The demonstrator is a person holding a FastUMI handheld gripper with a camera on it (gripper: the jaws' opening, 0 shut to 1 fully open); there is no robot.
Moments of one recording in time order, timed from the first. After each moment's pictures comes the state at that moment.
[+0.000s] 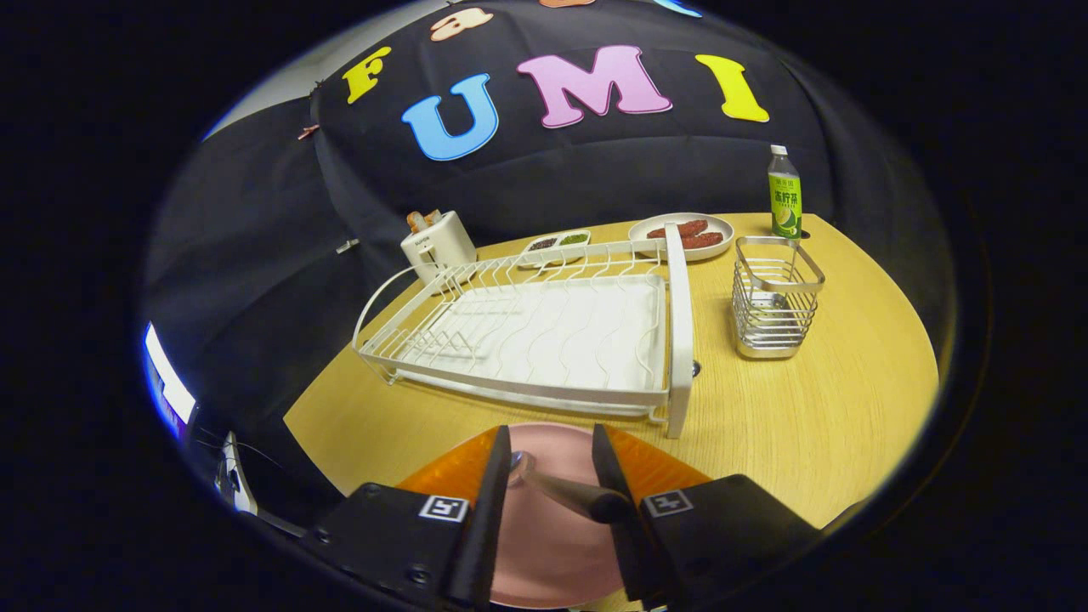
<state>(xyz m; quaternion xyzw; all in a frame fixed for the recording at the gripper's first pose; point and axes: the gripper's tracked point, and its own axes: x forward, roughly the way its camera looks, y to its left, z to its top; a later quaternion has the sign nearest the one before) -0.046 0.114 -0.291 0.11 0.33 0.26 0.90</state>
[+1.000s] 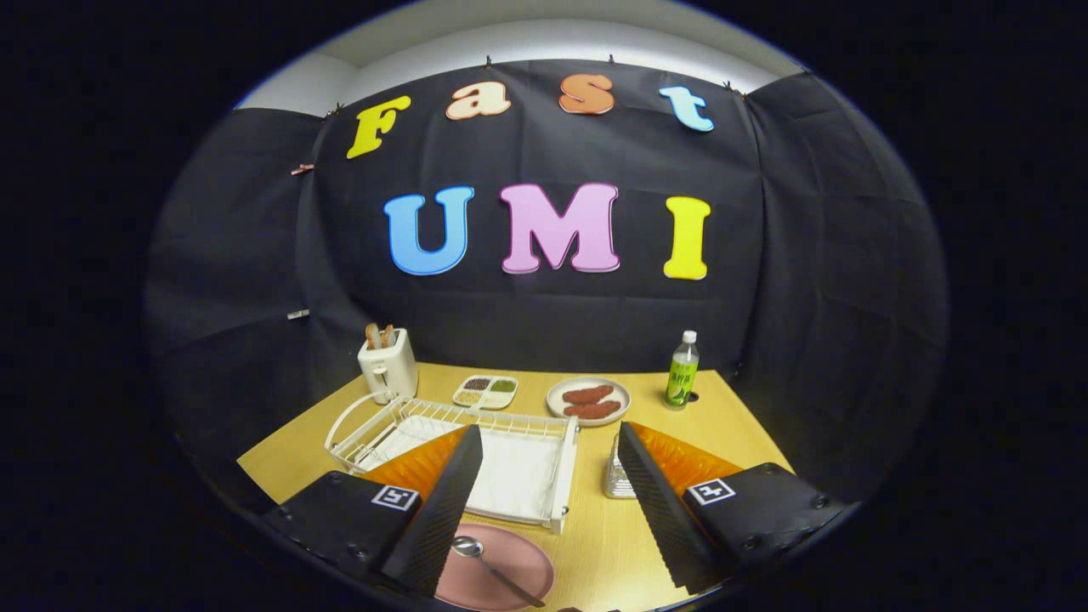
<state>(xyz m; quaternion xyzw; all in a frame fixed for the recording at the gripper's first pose) -0.009 0.030 -0.050 0.04 0.11 0.12 0.99</state>
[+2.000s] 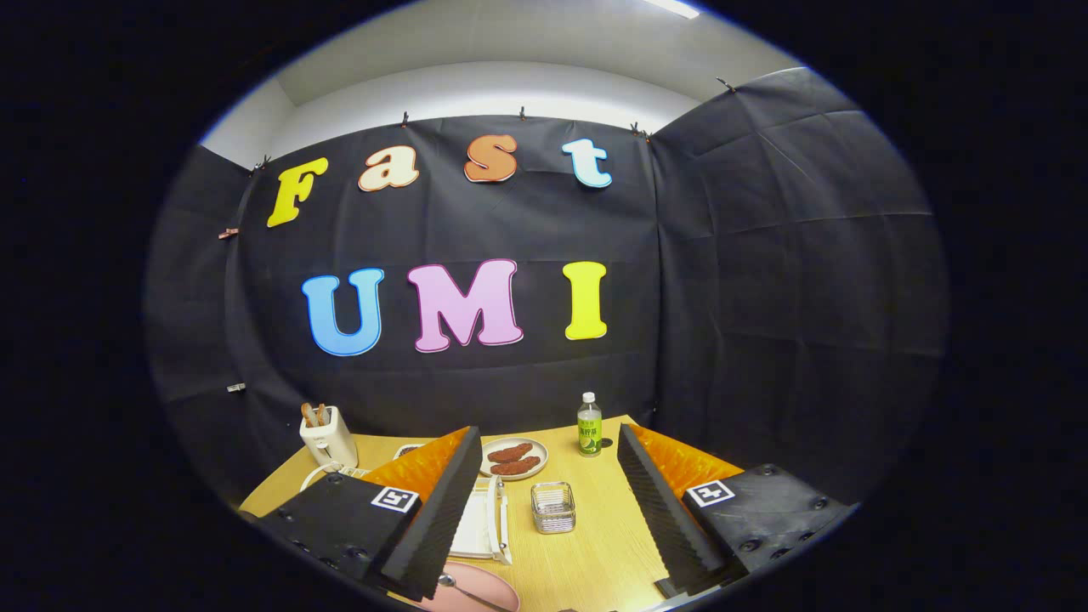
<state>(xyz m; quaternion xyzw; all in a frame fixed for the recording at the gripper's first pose) -0.025 -0.065 0.019 0.07 0.05 -0.02 1.00</state>
